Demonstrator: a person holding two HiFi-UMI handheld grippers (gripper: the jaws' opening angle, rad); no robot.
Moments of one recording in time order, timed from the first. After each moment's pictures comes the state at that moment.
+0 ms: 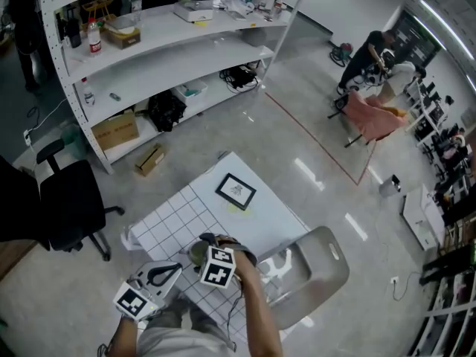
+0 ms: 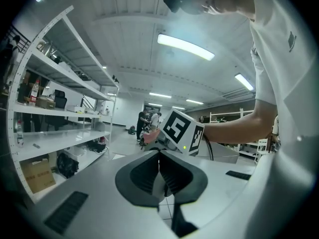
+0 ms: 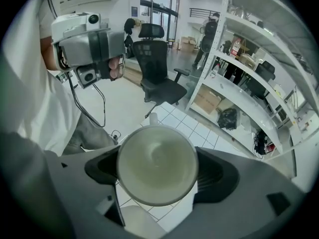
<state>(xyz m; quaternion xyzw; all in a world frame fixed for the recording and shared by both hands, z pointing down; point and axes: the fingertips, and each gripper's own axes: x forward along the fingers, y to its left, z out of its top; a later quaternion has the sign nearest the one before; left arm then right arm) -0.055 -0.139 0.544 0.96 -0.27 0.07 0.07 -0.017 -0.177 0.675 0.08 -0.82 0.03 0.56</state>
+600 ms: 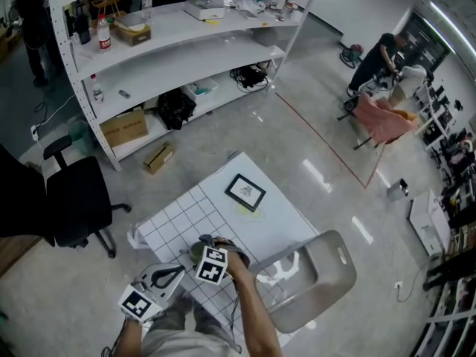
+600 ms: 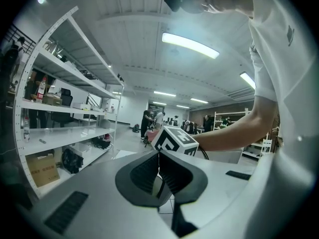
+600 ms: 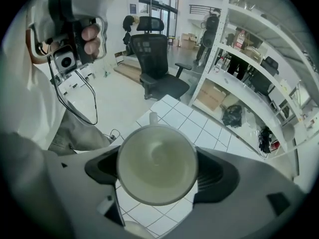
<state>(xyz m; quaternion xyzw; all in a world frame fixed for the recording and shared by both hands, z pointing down) -0.069 -0.137 0.562 0.95 -0.30 0.07 0.09 -0.042 -0.184 0.740 0.07 -0.82 0.04 0.57</state>
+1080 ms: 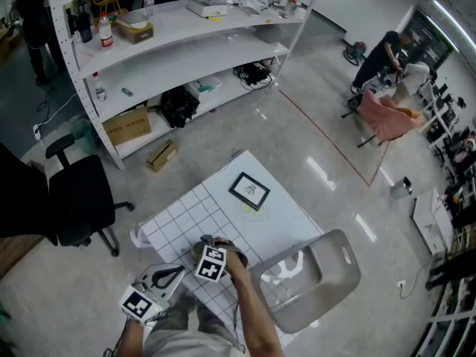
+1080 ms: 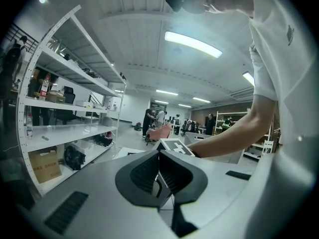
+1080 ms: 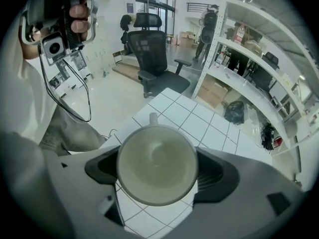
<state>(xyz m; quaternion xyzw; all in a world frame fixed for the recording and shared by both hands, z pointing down) -0.078 -0.139 0.574 0.94 -0.31 0.07 0.10 -0.048 -0.187 0.783 0.08 -0.82 0.05 0.57</state>
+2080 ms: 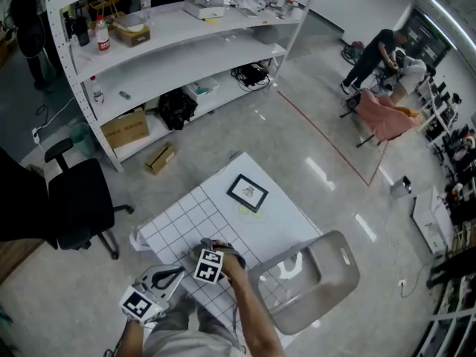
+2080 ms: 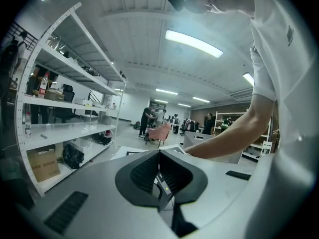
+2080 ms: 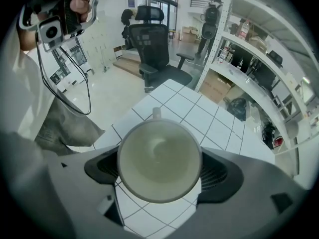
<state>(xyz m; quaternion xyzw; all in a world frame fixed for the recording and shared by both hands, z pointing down) -0.074 -0.142 0.573 0.94 -0.30 0.08 0.11 -0.039 -0.181 0.801 0.07 -0.80 0.04 0.59</state>
